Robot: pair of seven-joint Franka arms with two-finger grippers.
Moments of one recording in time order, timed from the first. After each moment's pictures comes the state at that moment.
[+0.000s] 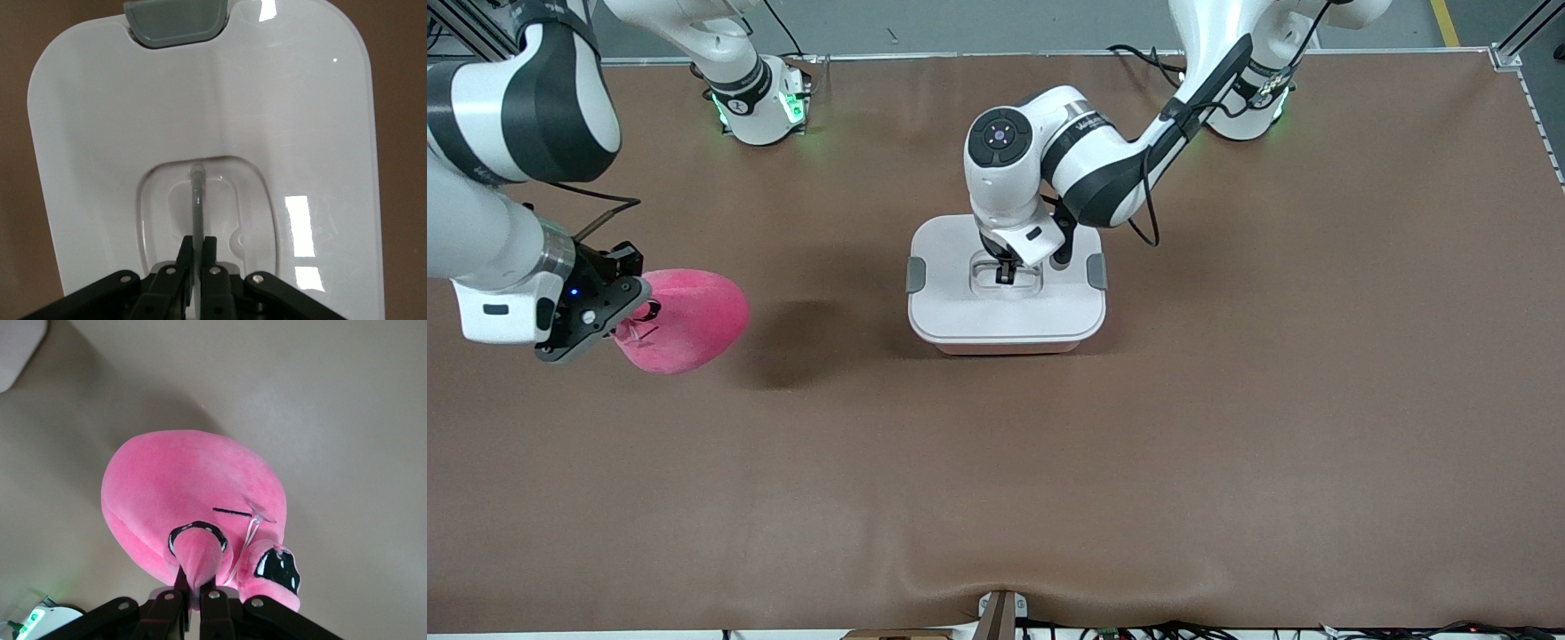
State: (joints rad) left arm -0.53 0.54 -0.40 -1.54 0.19 1.99 -2.42; right arm 0.17 0.20 -0.05 -1.51 -0.06 1.56 -0.70
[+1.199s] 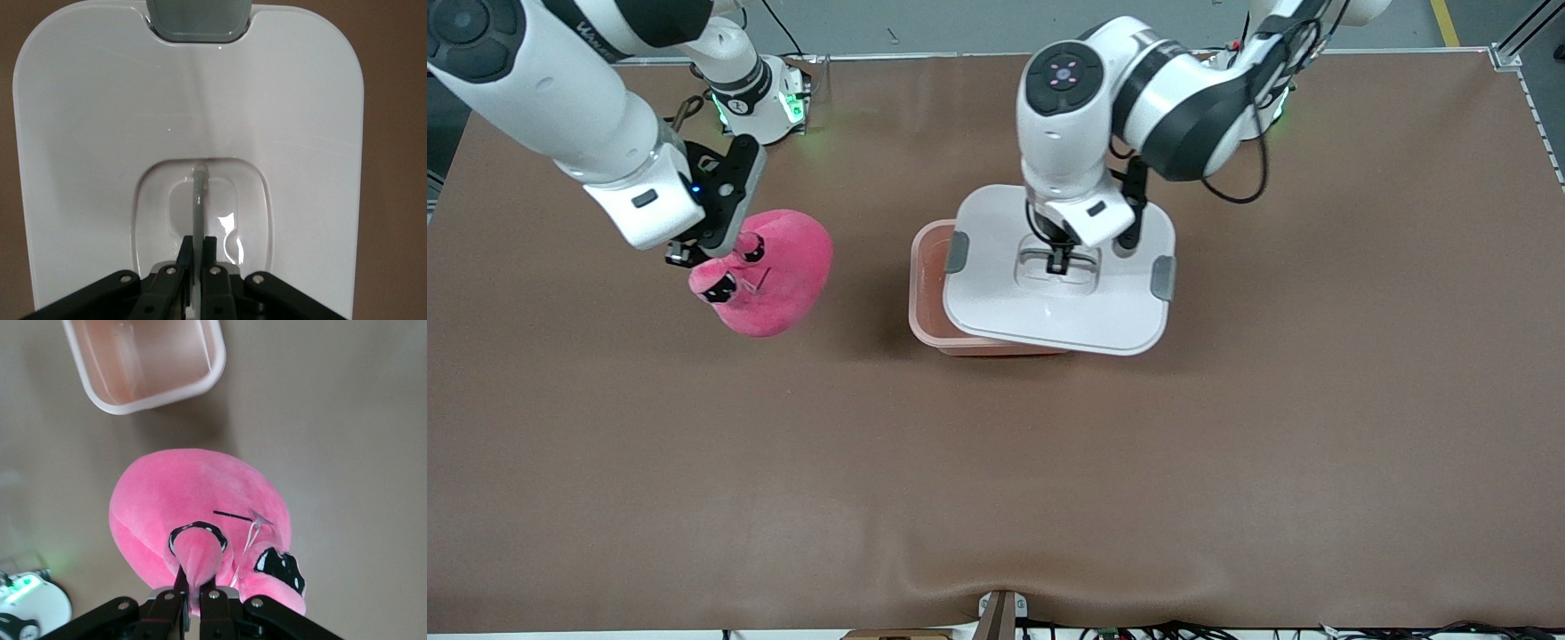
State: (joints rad) left arm -0.40 0.36 -0.39 -1.45 0.19 1.73 -2.15; right arm 0.40 0.10 -0.04 -1.52 0.05 1.55 -1.04
